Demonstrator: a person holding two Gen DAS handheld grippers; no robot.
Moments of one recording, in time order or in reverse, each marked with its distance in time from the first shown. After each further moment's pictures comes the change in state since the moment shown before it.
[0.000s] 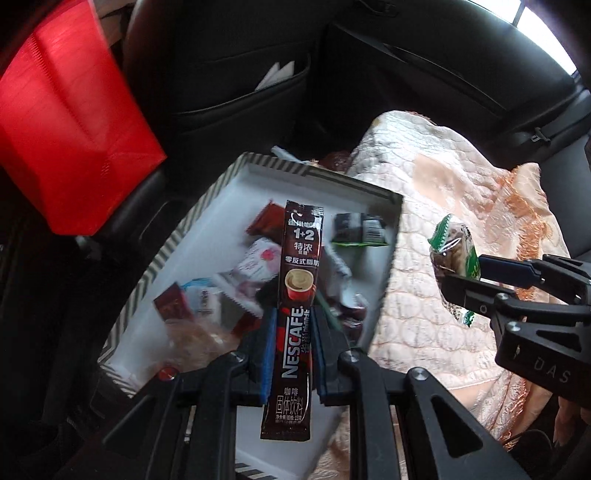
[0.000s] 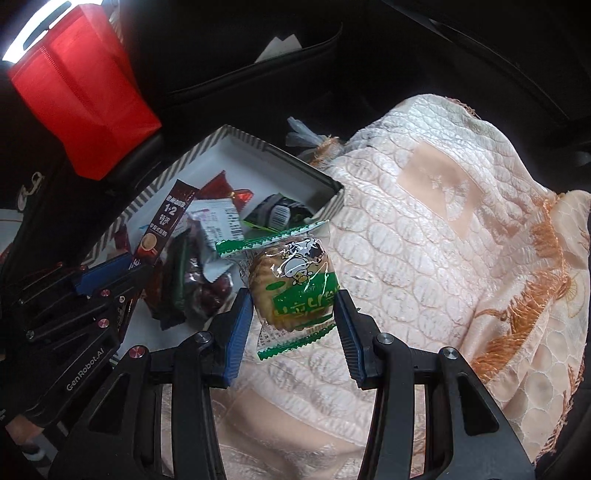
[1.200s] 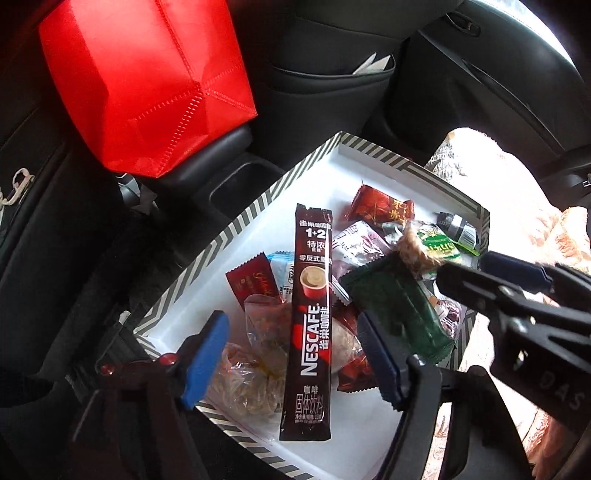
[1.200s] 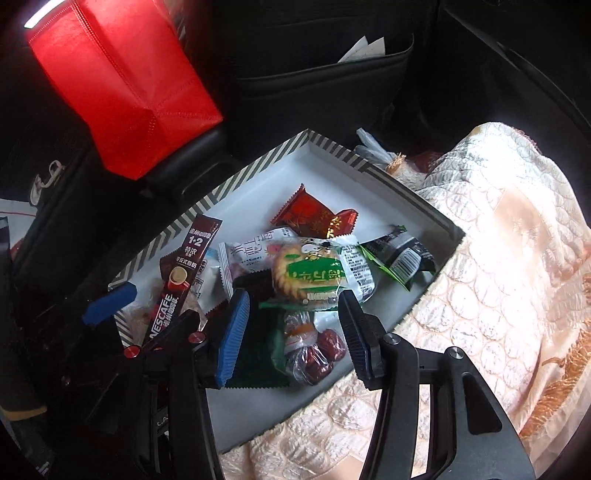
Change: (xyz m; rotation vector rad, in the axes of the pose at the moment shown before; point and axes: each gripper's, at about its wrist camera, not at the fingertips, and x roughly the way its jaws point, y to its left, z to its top) left arm 0.024 0.063 -0.016 -0.181 0.011 0.116; right arm 0.051 0.082 0.033 -0.070 -0.029 0.081
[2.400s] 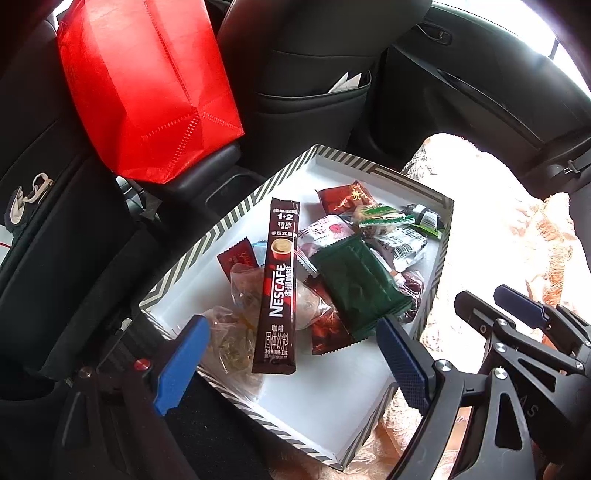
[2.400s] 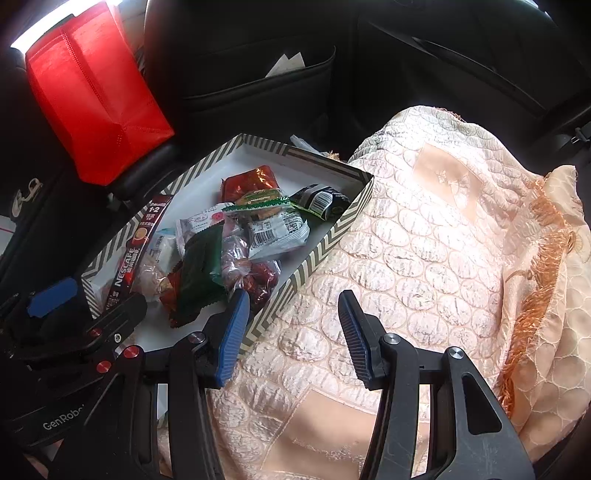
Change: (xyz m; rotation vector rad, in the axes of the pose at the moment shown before) left arm -0.038 -0.017 -0.034 0.036 -0.090 -0.007; right arm -0.043 -0.026 -0.076 0.141 -0.134 -0.158
